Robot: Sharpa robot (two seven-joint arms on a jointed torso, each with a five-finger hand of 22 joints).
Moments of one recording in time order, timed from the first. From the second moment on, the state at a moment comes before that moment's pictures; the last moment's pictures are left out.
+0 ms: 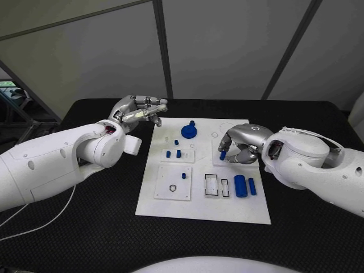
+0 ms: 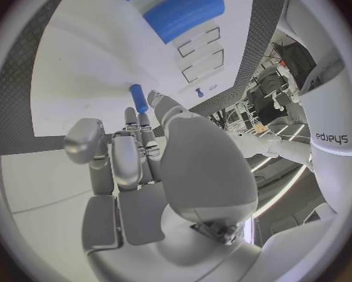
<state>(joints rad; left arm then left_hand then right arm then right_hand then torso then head) 1.09 -0.85 0.11 1.45 -0.16 -0.26 0.34 1.42 -0.14 0.42 0.03 0.09 1.00 0.19 0.16 0.07 1.05 0.12 0.32 0.11 1.17 0.03 0.89 0.43 0.20 1.11 0.13 0.59 0.89 1.07 -0.87 0.12 1.68 -1.72 -0.06 -0.23 1.42 -0.13 0.26 0.06 0.23 0.99 0.14 0.07 0.08 1.04 0.09 0.21 0.08 1.47 0.01 1.33 1.13 0.10 1.33 0.11 1.23 1.05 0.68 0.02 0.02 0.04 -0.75</state>
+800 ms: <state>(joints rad) 1.09 -0.85 0.11 1.45 -0.16 -0.26 0.34 1.42 -0.14 0.42 0.03 0.09 0.99 0.19 0.16 0.07 1.05 0.11 0.32 0.11 1.17 0.03 0.89 0.43 0.20 1.11 0.13 0.59 0.89 1.07 -0.82 0.12 1.63 -1.73 -0.03 -0.23 1.45 -0.11 0.33 0.07 0.21 1.05 0.14 0.08 0.08 1.14 0.07 0.21 0.07 1.46 0.00 1.33 1.15 0.10 1.36 0.10 1.26 1.09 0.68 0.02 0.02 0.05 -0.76</state>
